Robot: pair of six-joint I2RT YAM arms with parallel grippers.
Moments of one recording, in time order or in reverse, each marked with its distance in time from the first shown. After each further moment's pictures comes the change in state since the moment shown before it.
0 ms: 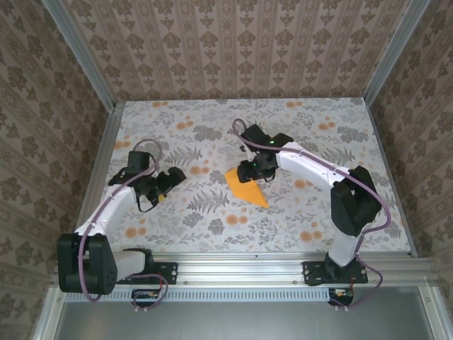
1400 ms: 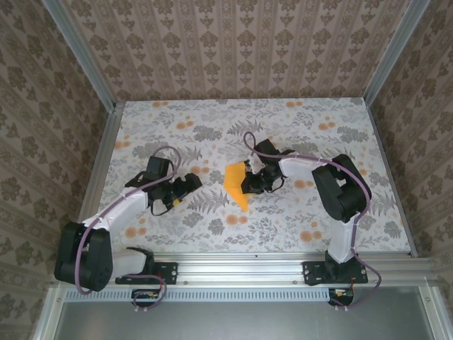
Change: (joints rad) left arm -0.207 0.045 -0.089 0.182 -0.006 -0.111; right arm -0.109 0.140 -0.273 0.462 -0.527 0.132
